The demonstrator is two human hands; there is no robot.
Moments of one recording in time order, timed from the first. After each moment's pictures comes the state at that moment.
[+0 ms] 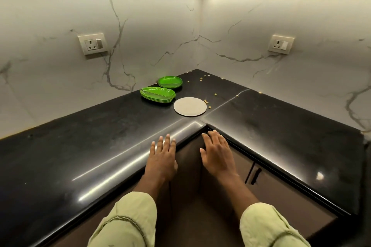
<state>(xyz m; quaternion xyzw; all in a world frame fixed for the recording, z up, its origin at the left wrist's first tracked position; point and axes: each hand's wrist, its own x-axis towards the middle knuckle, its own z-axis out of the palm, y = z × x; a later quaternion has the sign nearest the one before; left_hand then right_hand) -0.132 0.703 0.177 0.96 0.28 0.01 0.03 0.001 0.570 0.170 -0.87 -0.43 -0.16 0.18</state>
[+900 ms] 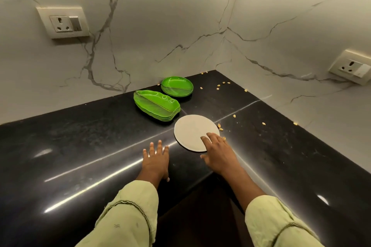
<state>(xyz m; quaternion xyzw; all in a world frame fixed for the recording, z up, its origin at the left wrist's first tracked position) 0.086 0.902 0.124 0.90 0.36 -0.22 0.11 0.245 0.764 0.165 -0.84 -0.54 0.00 0.00</state>
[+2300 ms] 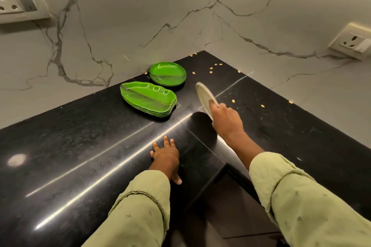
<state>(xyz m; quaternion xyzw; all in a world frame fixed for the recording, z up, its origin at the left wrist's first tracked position) 0.125 0.950 0.114 0.87 0.32 -0.32 0.19 0.272 0.847 0.199 -0.89 -0.44 -0.10 -0.06</state>
